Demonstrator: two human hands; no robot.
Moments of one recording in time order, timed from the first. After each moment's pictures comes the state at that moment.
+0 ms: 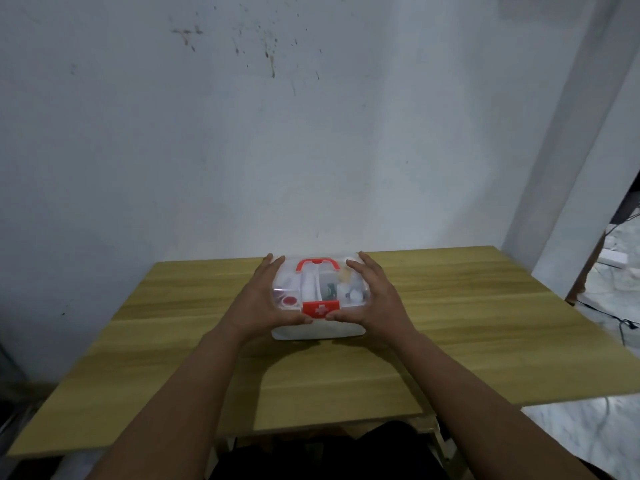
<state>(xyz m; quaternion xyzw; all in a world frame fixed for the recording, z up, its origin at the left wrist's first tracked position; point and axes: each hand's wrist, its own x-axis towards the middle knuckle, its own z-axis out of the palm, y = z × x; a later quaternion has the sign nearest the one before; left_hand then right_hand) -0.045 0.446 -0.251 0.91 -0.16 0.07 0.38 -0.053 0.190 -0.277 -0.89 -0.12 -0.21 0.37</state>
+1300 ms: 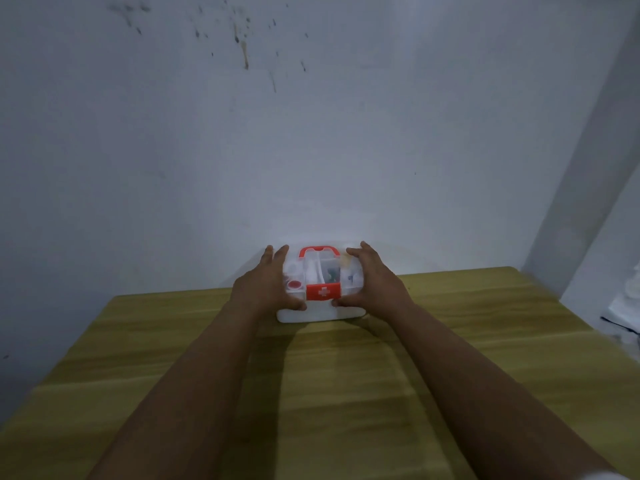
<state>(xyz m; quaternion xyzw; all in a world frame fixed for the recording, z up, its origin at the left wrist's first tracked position) 0.114 0.397 -0.231 0.98 -0.10 0.07 0.17 0.100 0.158 -0.250 -0.95 -0.08 -0.14 0.27</state>
